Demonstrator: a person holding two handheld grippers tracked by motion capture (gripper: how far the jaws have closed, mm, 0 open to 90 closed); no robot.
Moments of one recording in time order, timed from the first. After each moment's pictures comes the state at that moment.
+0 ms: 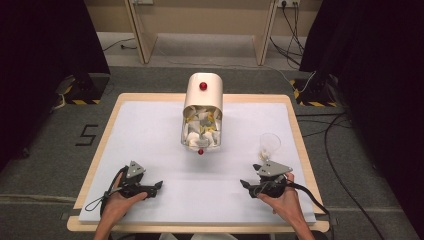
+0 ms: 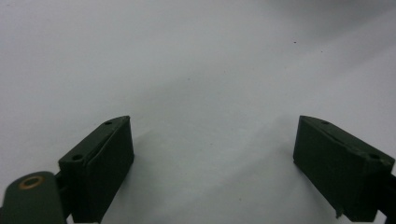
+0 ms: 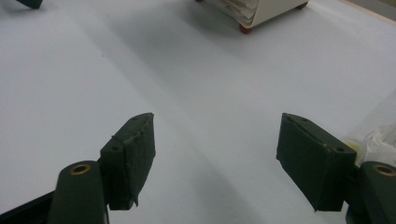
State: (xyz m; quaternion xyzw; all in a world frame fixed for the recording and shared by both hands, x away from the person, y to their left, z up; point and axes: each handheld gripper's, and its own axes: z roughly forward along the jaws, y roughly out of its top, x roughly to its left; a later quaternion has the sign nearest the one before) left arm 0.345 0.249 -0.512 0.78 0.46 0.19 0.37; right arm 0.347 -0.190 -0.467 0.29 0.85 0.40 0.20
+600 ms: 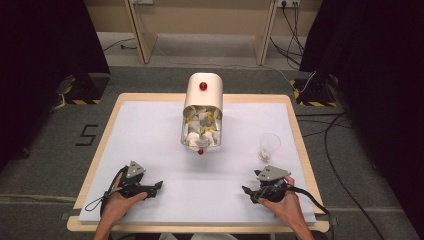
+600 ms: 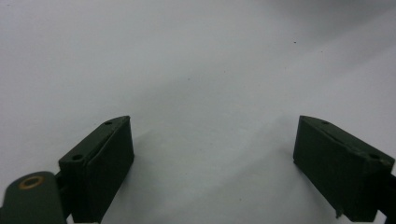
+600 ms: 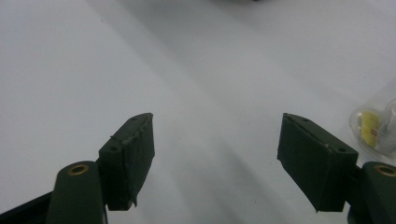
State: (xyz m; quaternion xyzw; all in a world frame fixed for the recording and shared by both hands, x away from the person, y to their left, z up) left arm 0.345 0.249 -0.512 0.78 0.46 0.19 0.37; right arm 0.341 -0.195 -0.480 0.29 0.86 0.37 0.19
